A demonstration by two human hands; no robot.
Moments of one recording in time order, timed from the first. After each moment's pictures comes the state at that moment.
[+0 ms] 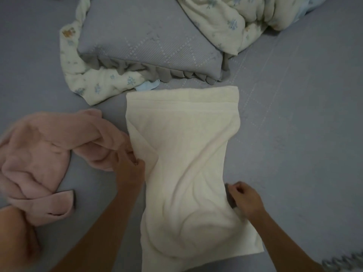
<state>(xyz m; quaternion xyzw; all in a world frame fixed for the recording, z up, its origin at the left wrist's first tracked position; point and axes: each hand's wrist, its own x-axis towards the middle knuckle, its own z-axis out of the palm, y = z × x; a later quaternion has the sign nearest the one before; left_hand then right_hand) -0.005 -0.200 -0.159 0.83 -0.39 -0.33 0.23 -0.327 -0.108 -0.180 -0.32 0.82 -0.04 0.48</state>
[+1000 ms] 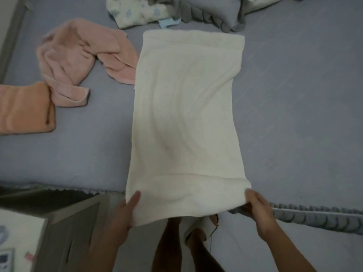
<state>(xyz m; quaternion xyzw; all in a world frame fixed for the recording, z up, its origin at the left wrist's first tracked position) -0.091 0.212 -0.146 0.78 0.05 -0.56 0.26 -0.461 0.111 -0.154 -0.19 0.76 -0.18 0.59</state>
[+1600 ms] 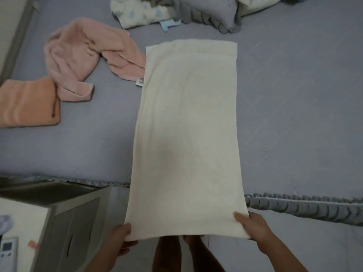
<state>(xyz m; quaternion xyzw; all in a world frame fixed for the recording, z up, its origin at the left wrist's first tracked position) -0.096 0.302 -0.127 0.83 0.08 -0.54 0.14 -0.479 0.177 -0.147 -0.21 0.77 0.02 0.61</state>
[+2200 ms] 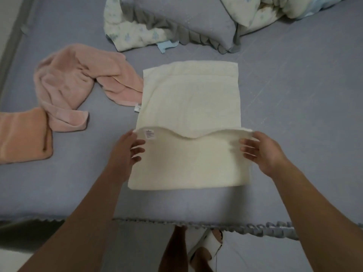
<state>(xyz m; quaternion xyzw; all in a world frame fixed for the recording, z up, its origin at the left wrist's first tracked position) -0.031 -0.013 -0.105 0.71 -0.10 -0.55 0.43 -0.402 -0.100 -0.104 -0.17 0.71 -0.27 0.63</state>
